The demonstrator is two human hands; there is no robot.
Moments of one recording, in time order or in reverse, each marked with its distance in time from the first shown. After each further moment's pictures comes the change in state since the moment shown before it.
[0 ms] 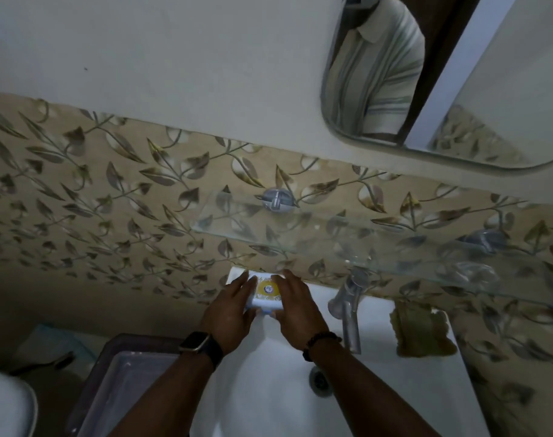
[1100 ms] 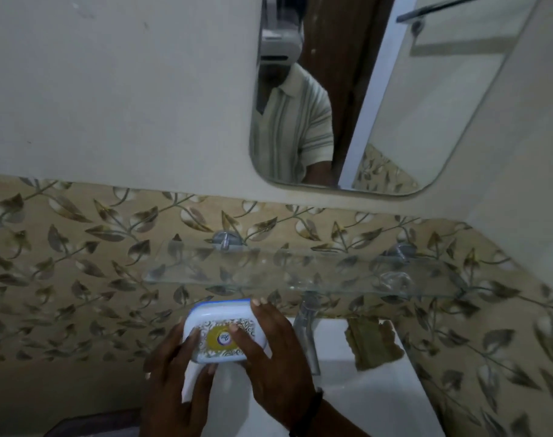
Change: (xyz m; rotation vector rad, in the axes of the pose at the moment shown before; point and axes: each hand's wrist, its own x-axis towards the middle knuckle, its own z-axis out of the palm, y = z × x) left_hand -0.075 0.072 -0.060 -0.232 0.537 0.222; right_hand -0.083 -0.055 -0.068 -0.195 0.746 -0.520
